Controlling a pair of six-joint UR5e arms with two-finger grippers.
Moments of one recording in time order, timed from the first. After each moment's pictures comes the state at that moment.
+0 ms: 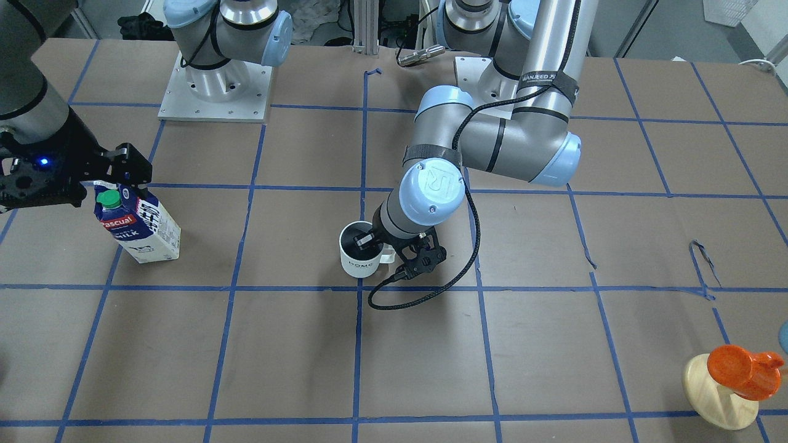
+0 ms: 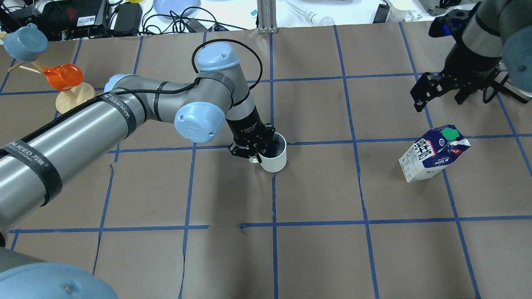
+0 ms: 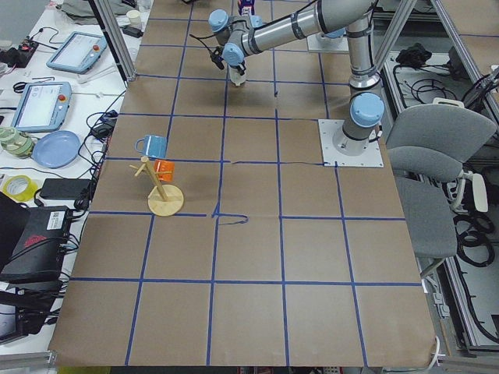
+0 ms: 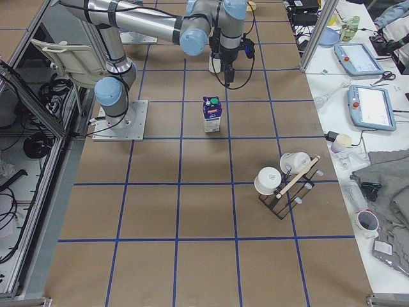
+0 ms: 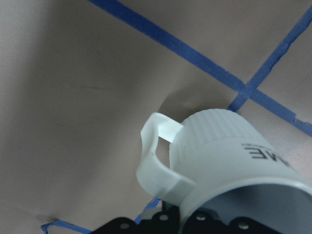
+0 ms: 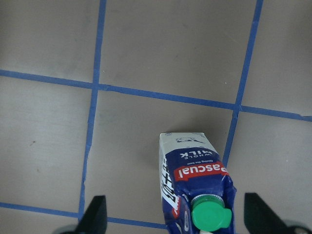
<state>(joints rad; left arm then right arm) -1.84 -2.00 -1.69 -1.24 1.31 -0.78 1.32 -1.53 1.75 -1.75 -1.59 -0.42</state>
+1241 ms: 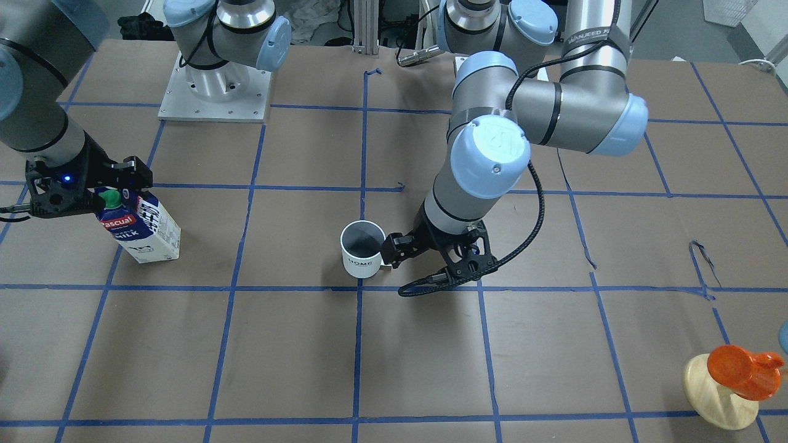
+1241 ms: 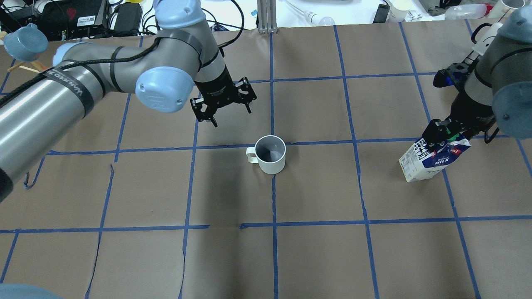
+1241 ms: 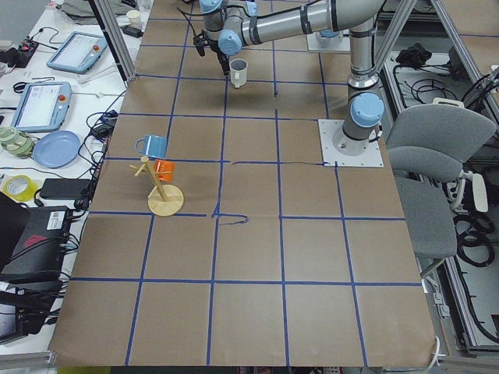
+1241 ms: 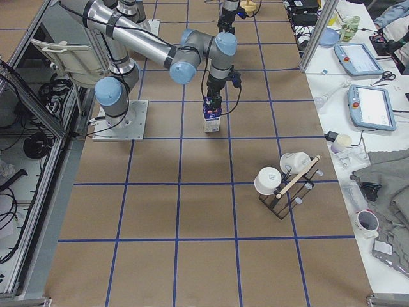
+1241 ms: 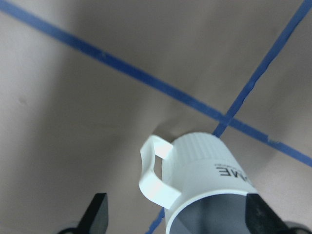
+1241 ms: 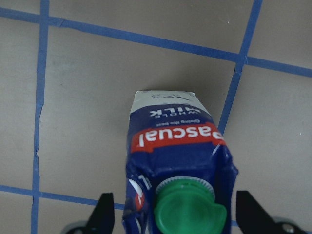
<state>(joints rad) -1.73 -1.90 -1.57 -1.25 1.42 -0.44 1.24 -1.54 1.93 -1.85 -1.65 -0.52</state>
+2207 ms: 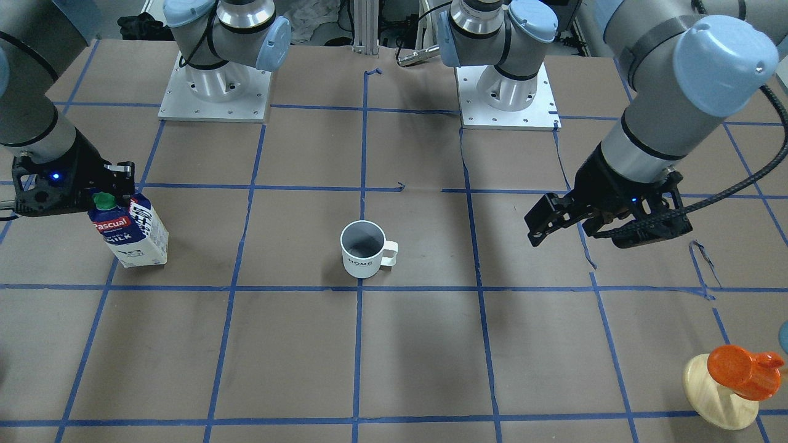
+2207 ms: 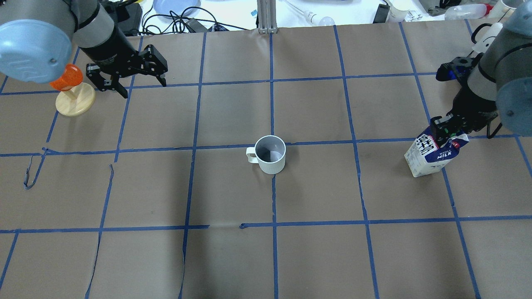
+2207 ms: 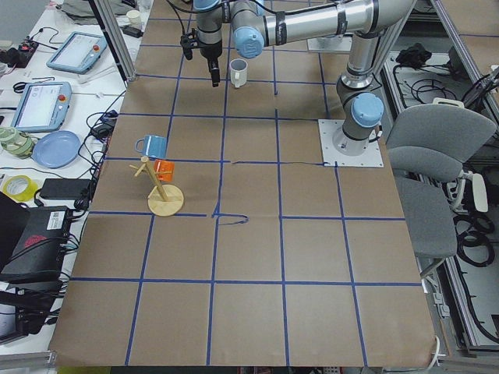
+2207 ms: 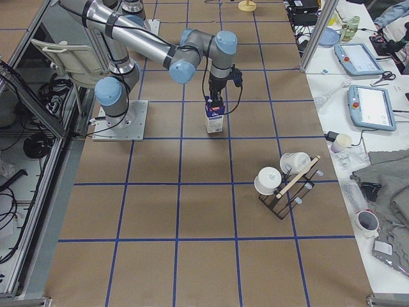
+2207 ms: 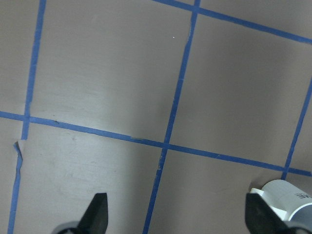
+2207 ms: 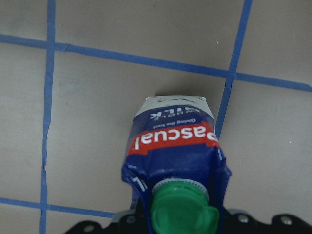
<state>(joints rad) -1.43 -1.72 -1.56 -1.41 1.49 -0.11 1.25 -1.54 1.87 -1.84 -1.61 -0.47</state>
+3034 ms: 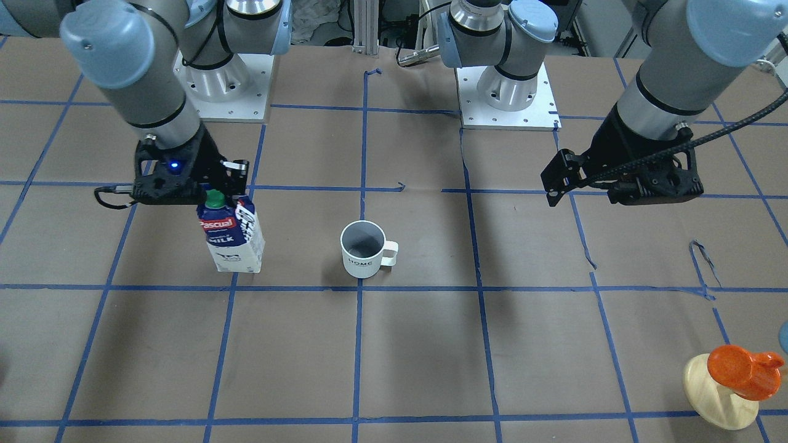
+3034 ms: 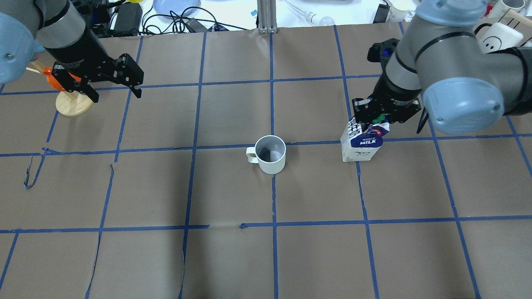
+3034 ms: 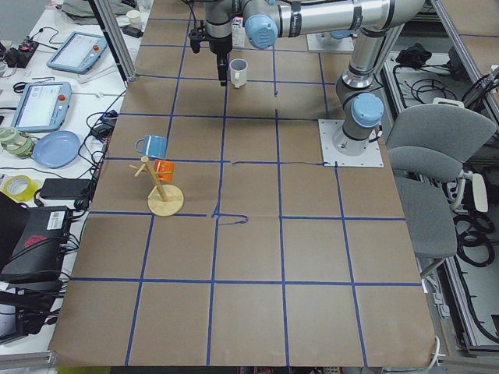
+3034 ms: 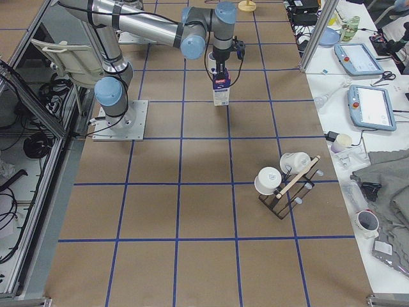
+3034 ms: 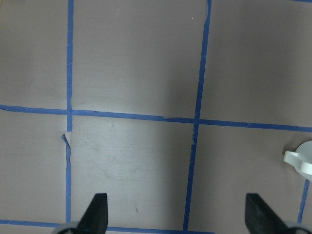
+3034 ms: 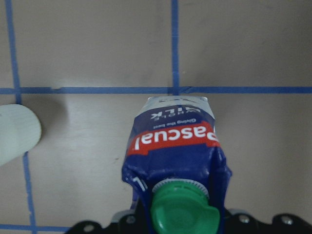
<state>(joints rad) -1.43 -1.64 -1.56 -1.53 1.59 0.06 1.61 -1.53 1.82 -1.85 -1.50 0.06</state>
